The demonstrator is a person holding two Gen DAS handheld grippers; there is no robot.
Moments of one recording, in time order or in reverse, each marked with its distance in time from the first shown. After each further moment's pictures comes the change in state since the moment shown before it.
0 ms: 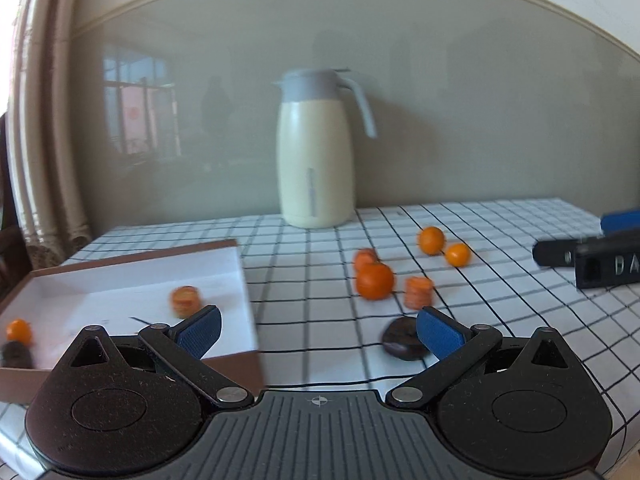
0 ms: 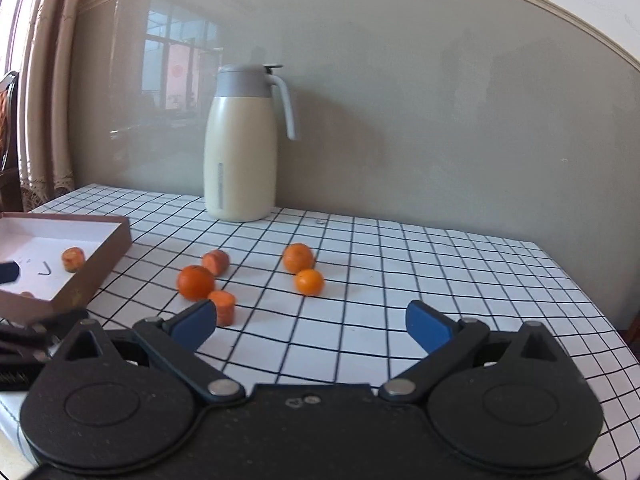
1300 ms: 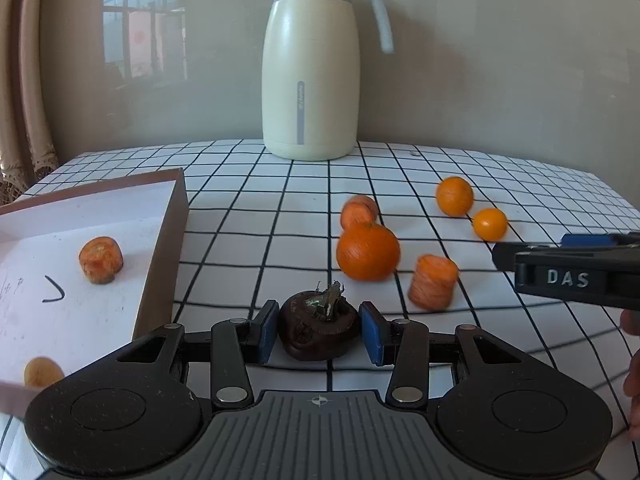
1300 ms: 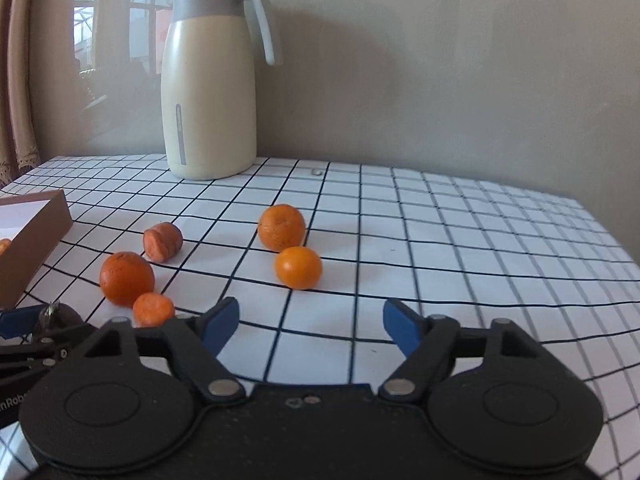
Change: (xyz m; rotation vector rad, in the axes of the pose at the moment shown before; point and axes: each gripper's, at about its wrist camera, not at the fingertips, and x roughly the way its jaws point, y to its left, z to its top) left arm 0.109 -0.021 0.007 -0.103 0.220 0.009; right arm 0.135 -0.005 0.002 0.047 0.168 0.035
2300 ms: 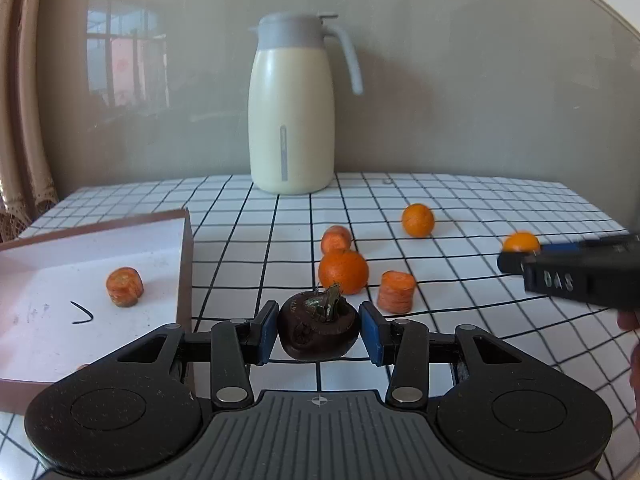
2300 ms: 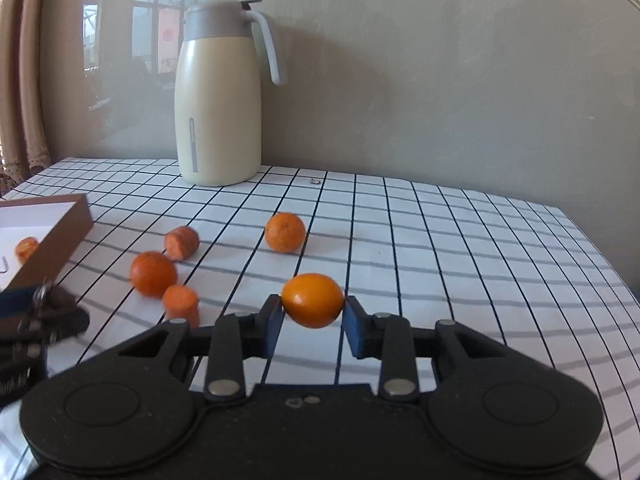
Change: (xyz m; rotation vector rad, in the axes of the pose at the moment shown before) left arm -0.060 -0.001 -0.001 0.058 -0.085 -0.051; right arm -0.068 -0.004 -0.012 -0.008 -0.024 -0.008
